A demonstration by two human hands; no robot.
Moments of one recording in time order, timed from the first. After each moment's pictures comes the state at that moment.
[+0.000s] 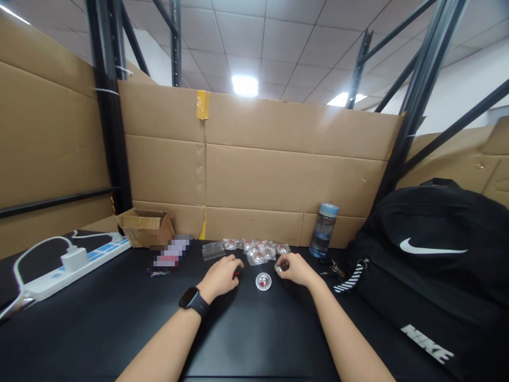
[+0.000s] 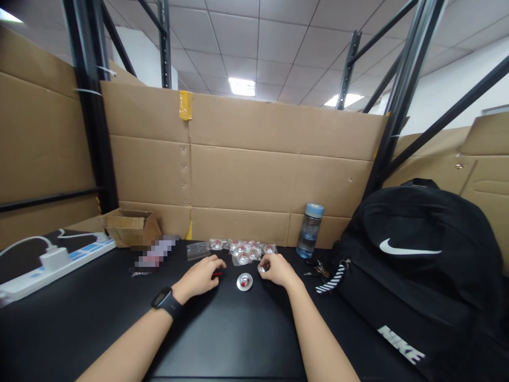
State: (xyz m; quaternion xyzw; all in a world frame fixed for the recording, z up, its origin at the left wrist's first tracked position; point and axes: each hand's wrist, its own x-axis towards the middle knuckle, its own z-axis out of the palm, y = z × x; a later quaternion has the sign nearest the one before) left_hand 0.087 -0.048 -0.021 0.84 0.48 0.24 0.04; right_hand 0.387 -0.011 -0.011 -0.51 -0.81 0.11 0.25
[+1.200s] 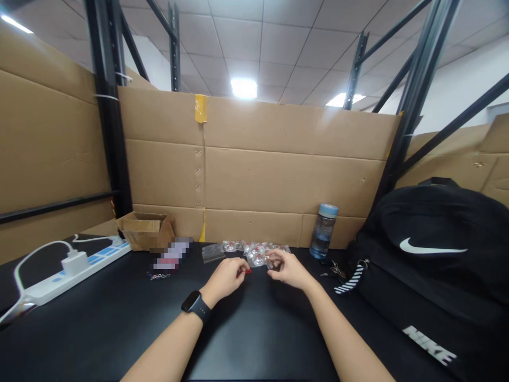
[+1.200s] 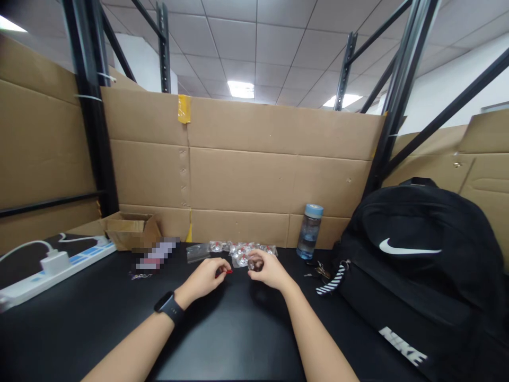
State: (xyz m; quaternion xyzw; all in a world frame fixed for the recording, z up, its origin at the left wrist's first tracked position) left_hand 0.104 -0.047 -0.017 0.83 0.41 0.36 0.12; right_hand 0.360 -0.025 -0.003 -0.39 -0.80 0.27 0.36
